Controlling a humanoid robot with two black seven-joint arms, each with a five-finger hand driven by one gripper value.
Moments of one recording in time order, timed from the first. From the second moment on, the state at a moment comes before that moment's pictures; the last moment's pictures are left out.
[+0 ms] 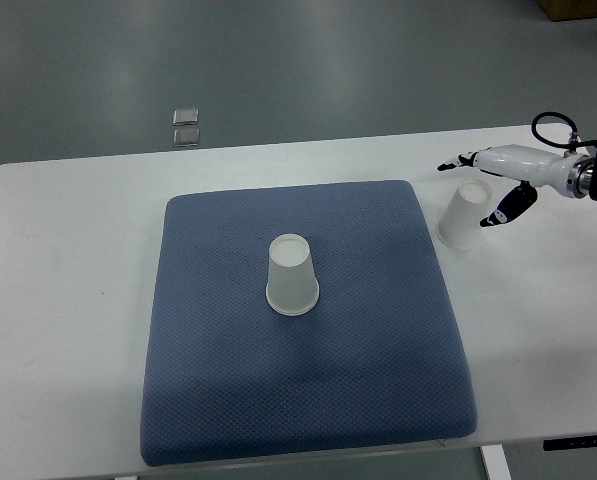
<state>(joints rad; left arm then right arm) -0.05 0.00 -0.15 -0.16 0.08 0.04 0.05 0.90 -0.58 0.36 0.73 -1.64 0.11 0.49</state>
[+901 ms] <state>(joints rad) -0.05 0.00 -0.15 -0.16 0.08 0.04 0.05 0.91 -0.48 0.32 0.57 -1.71 0.04 0.48</state>
